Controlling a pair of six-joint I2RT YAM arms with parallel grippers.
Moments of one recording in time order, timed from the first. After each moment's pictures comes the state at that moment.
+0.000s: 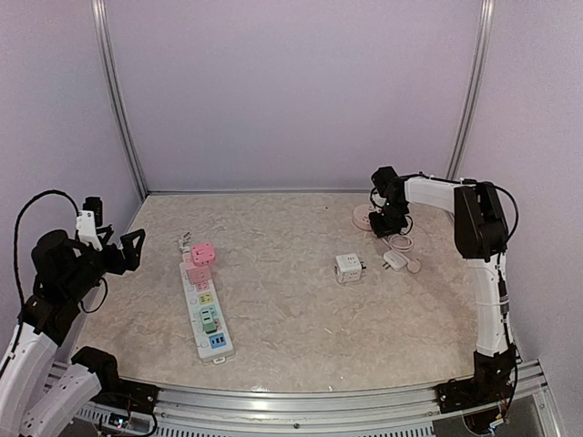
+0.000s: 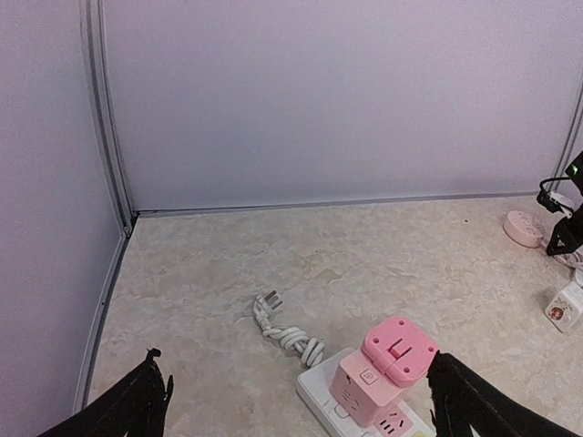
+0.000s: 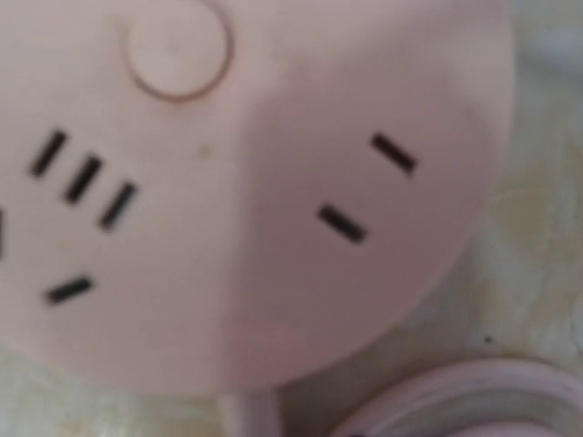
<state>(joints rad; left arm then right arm) -0.13 0.43 0.46 -0.18 0.04 -0.05 0.32 2.33 1.89 -0.74 0.13 0.09</state>
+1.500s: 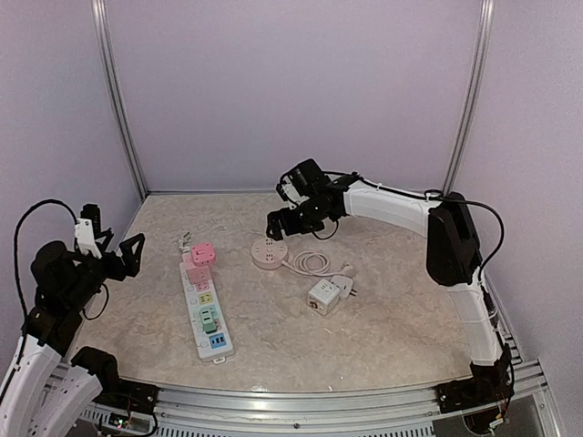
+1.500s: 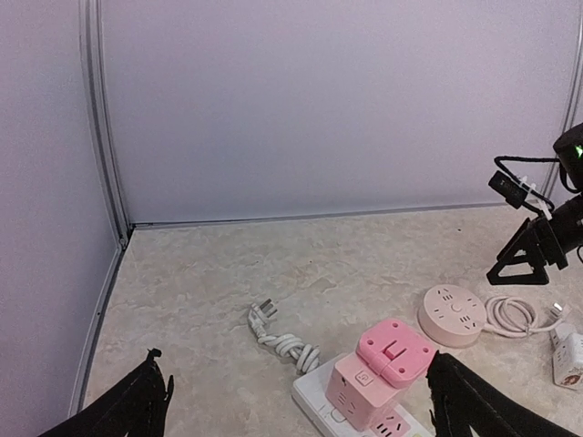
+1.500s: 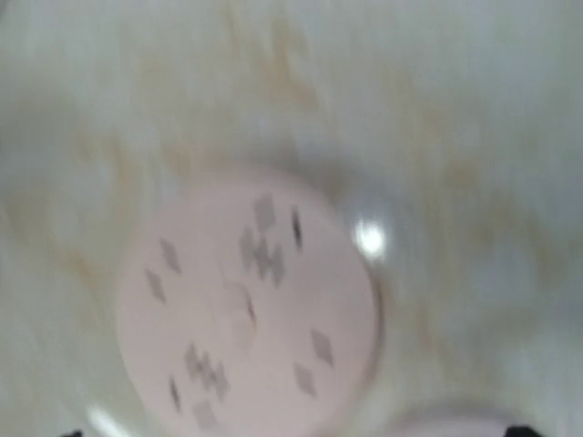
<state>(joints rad) -0.13 0.34 0.39 -0.13 0.06 -0.05 0.76 2.30 2.02 -0.60 -0.09 0.28</state>
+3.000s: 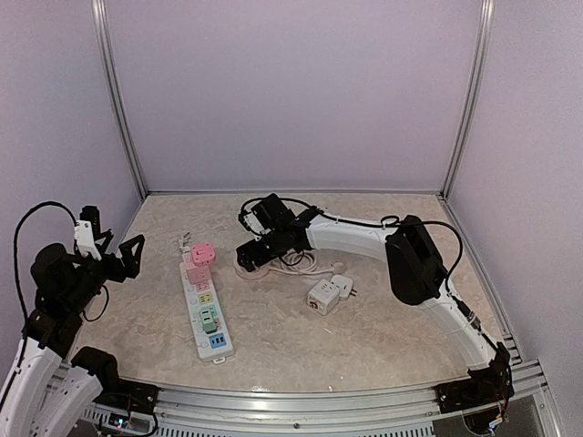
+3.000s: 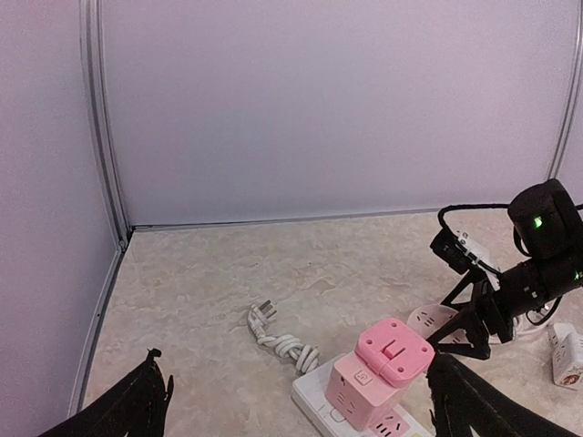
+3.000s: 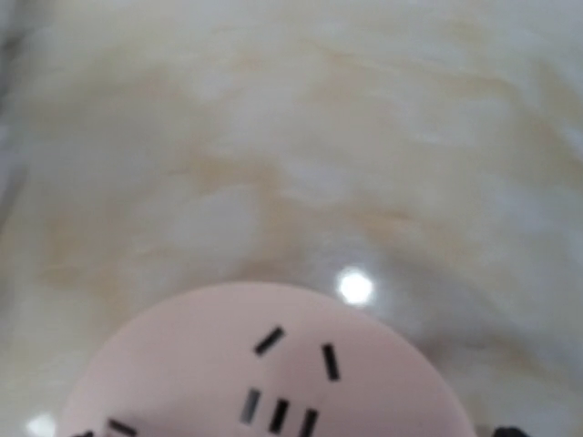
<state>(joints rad) -0.13 0.32 0.38 -0.13 0.06 -0.04 0.90 2.60 2.28 -0.50 -0.01 0.18</state>
